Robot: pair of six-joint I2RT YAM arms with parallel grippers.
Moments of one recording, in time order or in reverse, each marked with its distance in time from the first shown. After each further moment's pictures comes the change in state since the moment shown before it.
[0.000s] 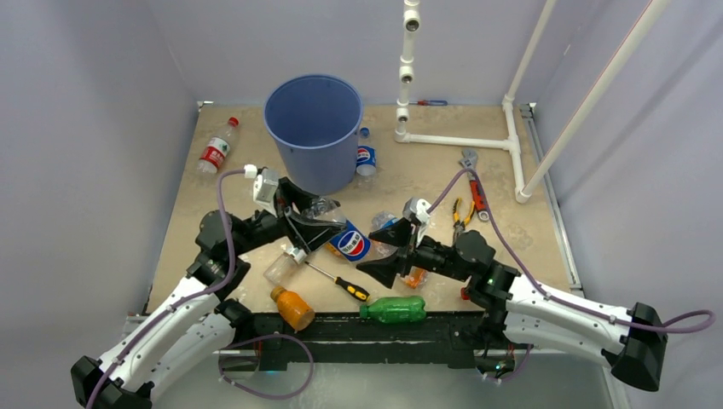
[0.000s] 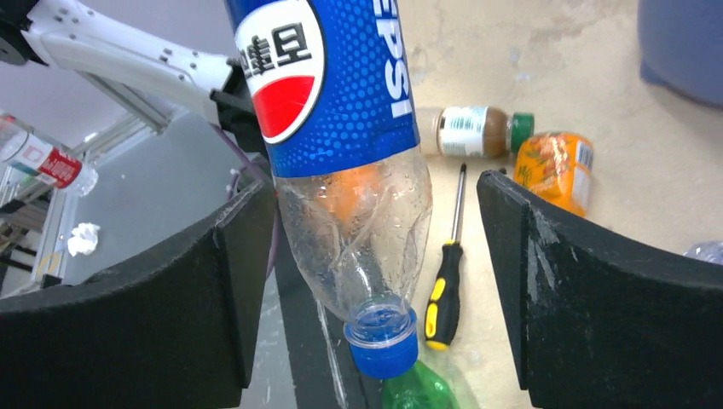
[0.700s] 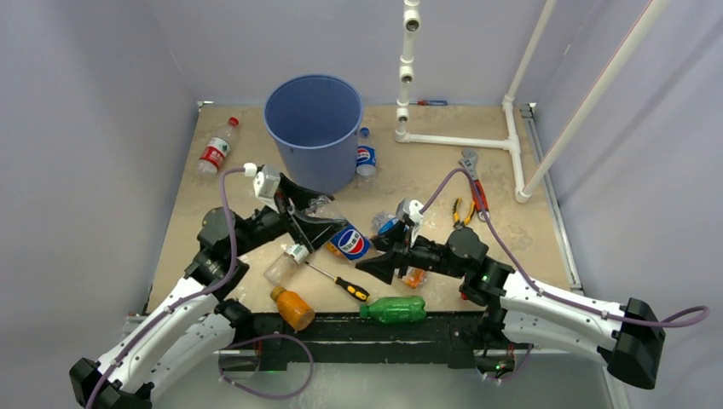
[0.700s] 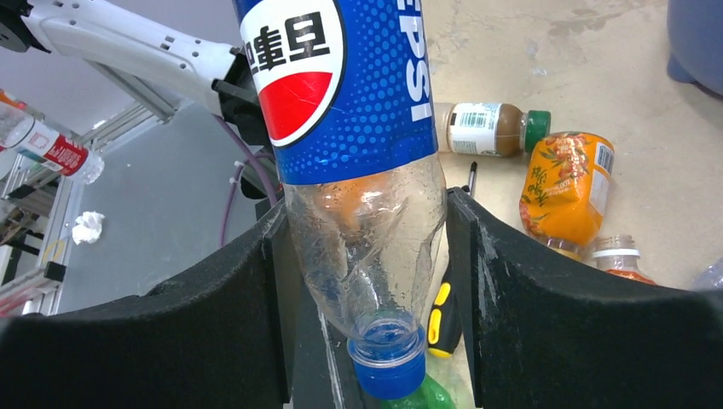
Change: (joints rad) left arm 0.000 -0.017 0.017 -0.102 -0.107 0.036; right arm -0.031 0.038 0.000 0.010 -0.081 0.011
